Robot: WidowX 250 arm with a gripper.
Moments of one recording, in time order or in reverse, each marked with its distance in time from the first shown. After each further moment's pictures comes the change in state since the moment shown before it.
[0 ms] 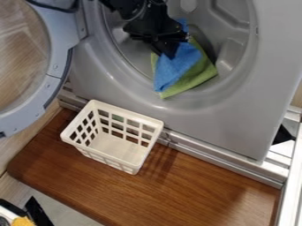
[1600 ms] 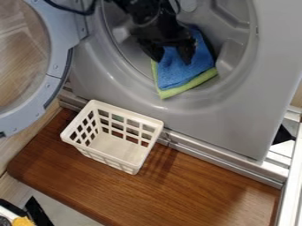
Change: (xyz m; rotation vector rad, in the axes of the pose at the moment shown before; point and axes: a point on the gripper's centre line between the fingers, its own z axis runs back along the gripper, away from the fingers) arm 0.002 0.000 -0.010 0.072 0.025 0.040
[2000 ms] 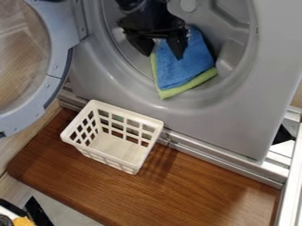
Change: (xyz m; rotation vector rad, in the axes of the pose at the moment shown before) arm -0.015 -0.008 0.046 0.025 0.025 -0.008
